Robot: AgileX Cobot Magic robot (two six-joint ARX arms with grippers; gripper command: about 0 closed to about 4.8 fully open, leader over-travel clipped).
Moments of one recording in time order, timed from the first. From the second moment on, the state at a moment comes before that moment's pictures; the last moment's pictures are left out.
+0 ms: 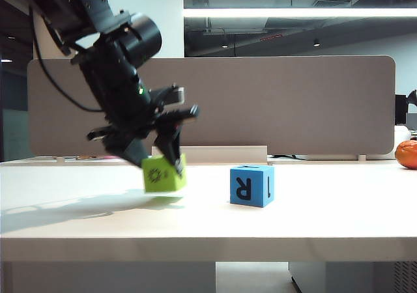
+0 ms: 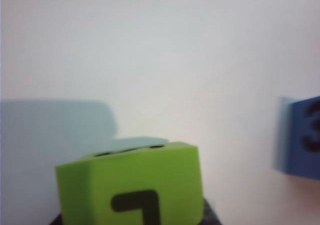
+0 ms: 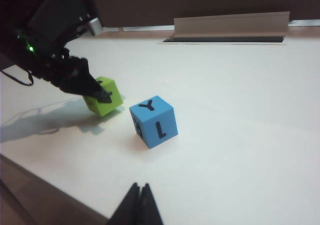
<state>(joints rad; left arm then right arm) -0.51 1.81 1.20 -0.27 0.06 -0.18 -0.01 0.00 0.01 -0.09 -0.55 0.11</state>
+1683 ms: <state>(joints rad) -0.73 1.94 1.50 -0.40 0.06 -0.16 -0.01 0.00 0.01 -0.09 -0.55 0.11</state>
